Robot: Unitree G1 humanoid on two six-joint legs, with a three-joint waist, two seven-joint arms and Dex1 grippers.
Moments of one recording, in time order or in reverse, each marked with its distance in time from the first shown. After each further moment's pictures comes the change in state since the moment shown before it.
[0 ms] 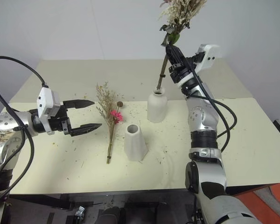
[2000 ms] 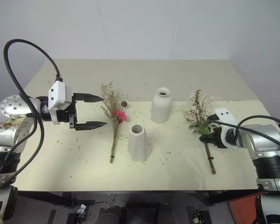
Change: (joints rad) left arm -0.198 0.002 -0.134 0.152 0.120 -0.114 -0.155; right arm 0.372 -0.675 0.304 -0.319 -0.137 1.151 0.123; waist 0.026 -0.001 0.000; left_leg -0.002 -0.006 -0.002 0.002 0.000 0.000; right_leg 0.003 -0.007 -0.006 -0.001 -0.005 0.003
